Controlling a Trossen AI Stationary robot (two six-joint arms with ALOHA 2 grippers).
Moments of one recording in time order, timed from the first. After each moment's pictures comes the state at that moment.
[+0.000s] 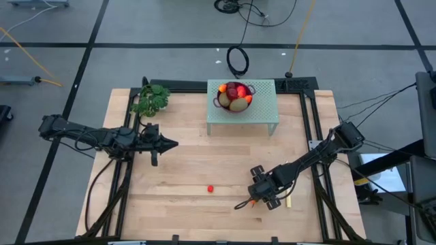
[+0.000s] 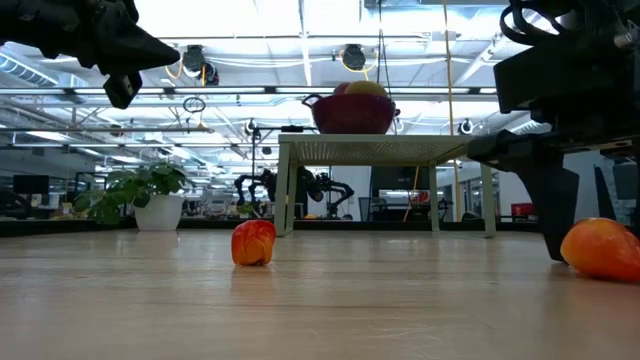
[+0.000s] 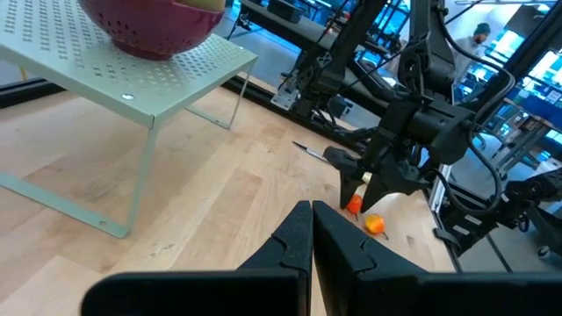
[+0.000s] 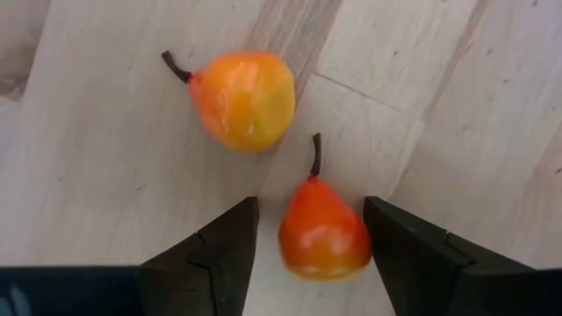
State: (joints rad) left arm -0.20 0.53 0.32 0.05 -0.26 -0.48; right arm 0.50 1.73 0.96 -0.58 0.00 0.09
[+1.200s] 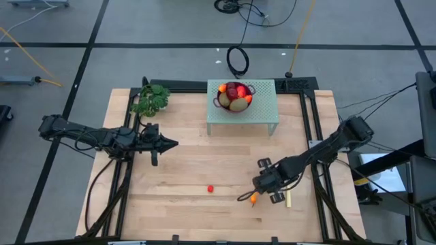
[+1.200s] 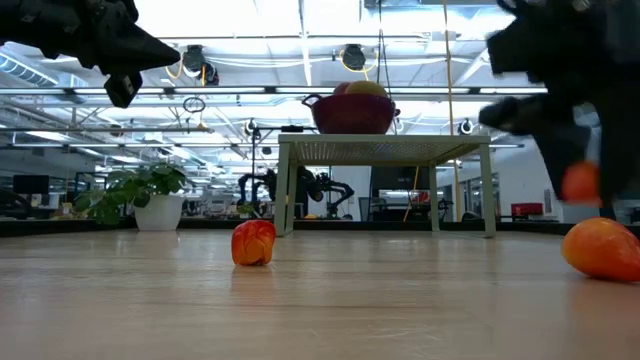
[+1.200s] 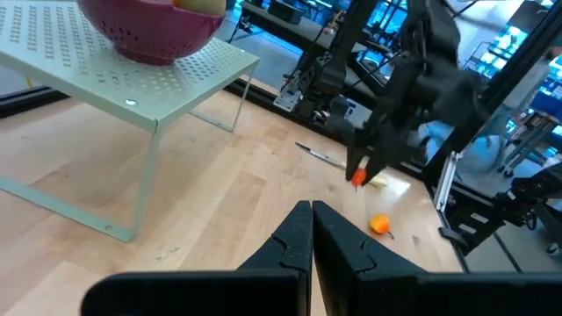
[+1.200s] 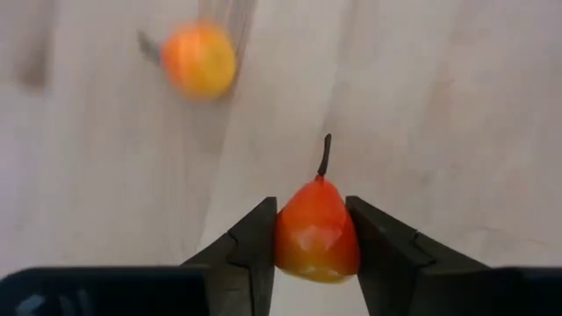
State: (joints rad) left arm -0.20 0.53 0.32 0.05 -0.27 -0.45; right arm 0.46 1.57 0.96 -0.73 0.00 0.20
